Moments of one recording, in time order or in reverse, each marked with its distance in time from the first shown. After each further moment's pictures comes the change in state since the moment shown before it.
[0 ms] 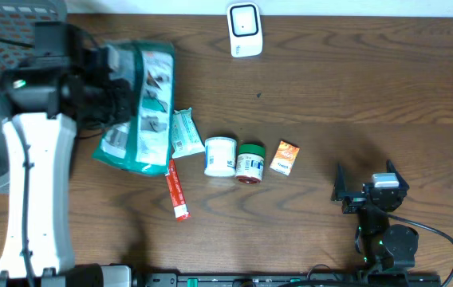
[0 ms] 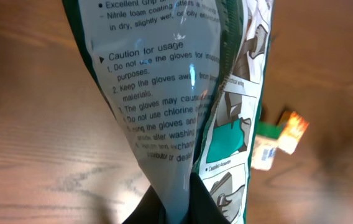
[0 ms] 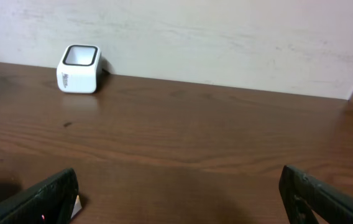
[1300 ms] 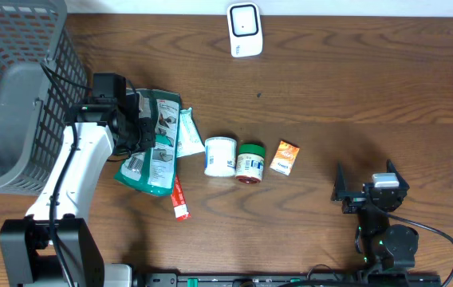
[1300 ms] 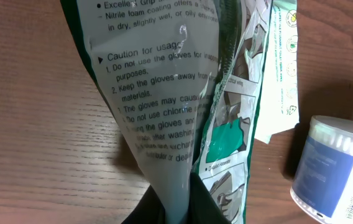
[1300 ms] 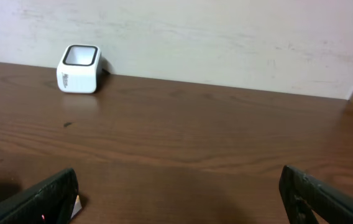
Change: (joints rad) left arm -0.028 0.043 -0.569 0.503 -0.109 0.011; right arm 0.000 0.000 0.000 0.000 0.000 0.000
